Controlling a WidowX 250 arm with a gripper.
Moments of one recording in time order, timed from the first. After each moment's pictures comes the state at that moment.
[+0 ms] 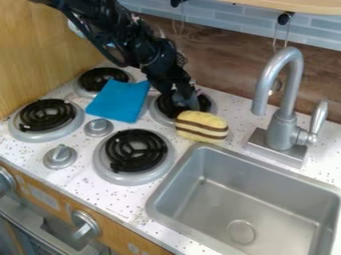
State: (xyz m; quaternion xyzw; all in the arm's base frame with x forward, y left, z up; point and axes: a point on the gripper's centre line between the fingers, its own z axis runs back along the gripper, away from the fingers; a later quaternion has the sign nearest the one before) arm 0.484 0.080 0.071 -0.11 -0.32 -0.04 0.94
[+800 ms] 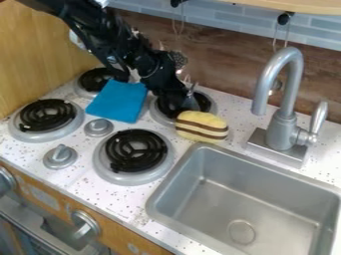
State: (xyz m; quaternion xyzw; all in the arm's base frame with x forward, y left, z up) arm 0.479 0.084 0.051 -0.10 -0.32 -0.04 0.94
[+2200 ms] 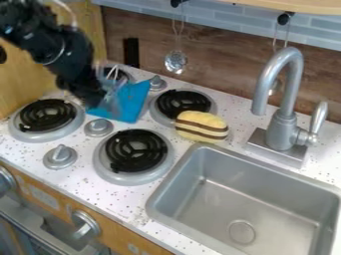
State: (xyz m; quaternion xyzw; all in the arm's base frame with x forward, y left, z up) arm 0.282 0.139 0.125 0.05 -0.30 -0.01 0.95
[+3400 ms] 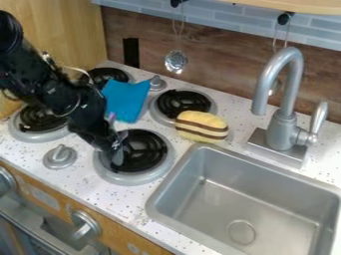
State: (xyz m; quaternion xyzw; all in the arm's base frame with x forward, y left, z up) arm 0.313 0.085 0.048 -0.04 -0.27 -0.12 0.96
